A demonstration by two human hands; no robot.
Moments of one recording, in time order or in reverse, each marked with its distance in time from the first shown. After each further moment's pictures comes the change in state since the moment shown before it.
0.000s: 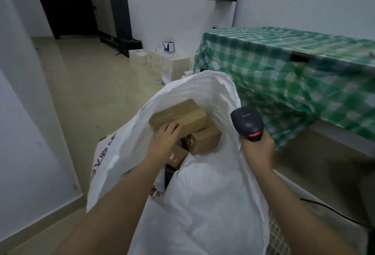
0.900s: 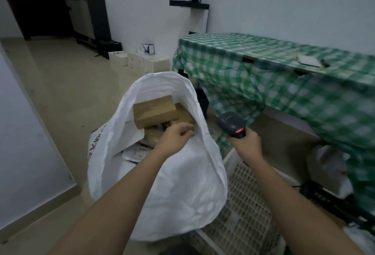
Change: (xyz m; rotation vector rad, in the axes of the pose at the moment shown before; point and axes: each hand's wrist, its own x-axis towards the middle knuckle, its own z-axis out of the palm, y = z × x) left_hand -0.060 0.122 -0.113 -0.871 -0.233 -0.212; right_hand -0.073 -0.037 -0.115 -0.239 -0.122 0.035
